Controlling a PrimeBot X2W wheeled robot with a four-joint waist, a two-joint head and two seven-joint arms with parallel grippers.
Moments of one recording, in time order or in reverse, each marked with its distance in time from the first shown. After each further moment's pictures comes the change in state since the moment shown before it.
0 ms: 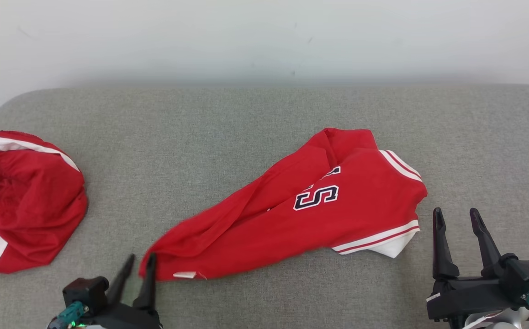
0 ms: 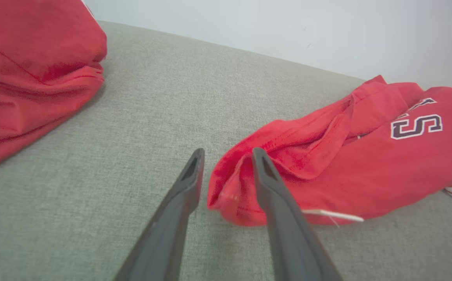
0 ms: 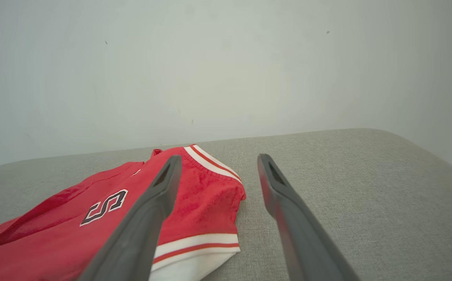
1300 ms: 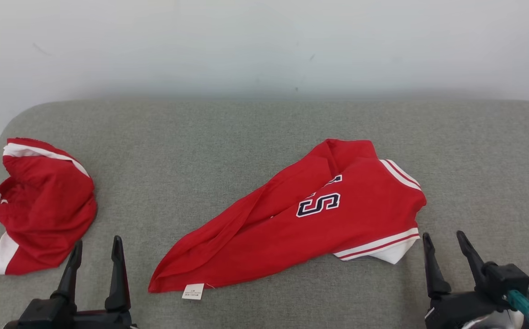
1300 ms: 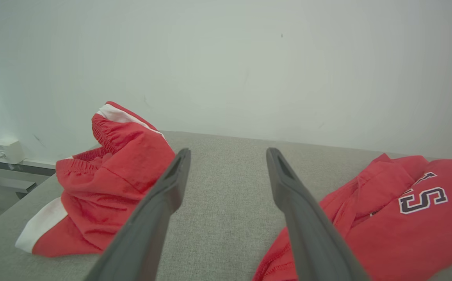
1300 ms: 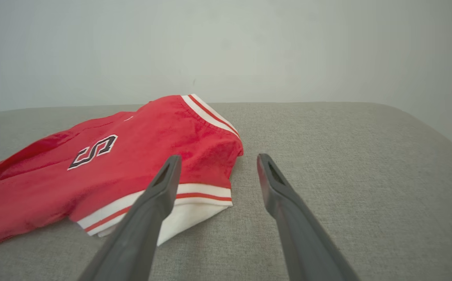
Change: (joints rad) left arm 0.205 -0.218 0.491 -0.338 0.497 -0.116 0.000; right arm -0.021 -0.075 0.063 0.193 0.004 0.000 0.000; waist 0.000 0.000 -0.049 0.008
